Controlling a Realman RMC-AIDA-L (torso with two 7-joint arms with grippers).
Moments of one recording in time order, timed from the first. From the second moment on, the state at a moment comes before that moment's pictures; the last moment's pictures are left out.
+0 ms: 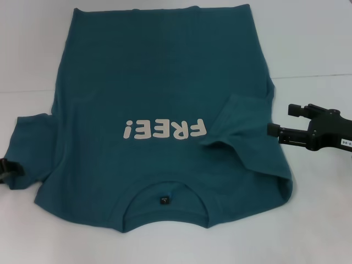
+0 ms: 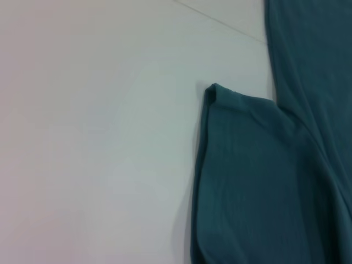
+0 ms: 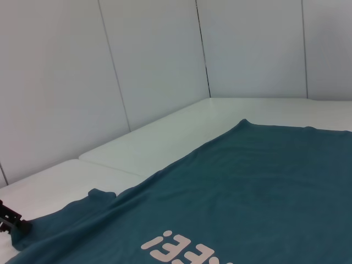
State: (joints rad) left arm -0.63 -2.09 0.48 0.83 2.72 1.08 -2.56; right arm 0.43 2.08 -0.62 -0.82 -1.90 -1.38 1.46
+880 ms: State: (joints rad) left arm -0.63 -2.09 0.48 0.83 2.73 1.07 -2.55; right arm 0.43 2.08 -0.62 -0.82 -1.90 -1.38 1.46
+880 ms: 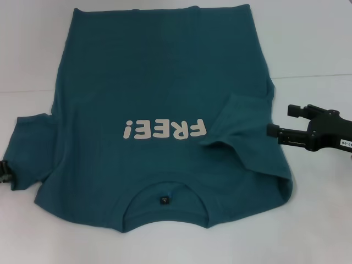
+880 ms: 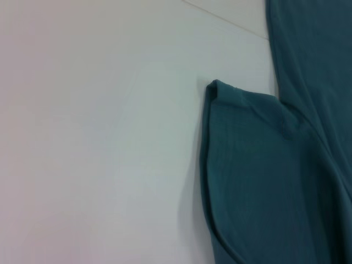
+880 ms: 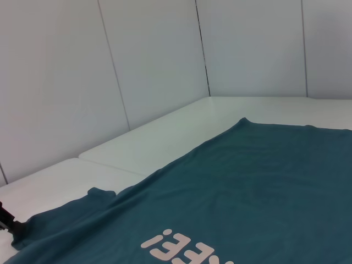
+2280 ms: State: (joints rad) left arm -0.69 -2.10 0.59 0.83 2.64 1.07 -2.54; right arm 0.43 2.08 -0.61 -0.79 -1.90 -1.38 1.46
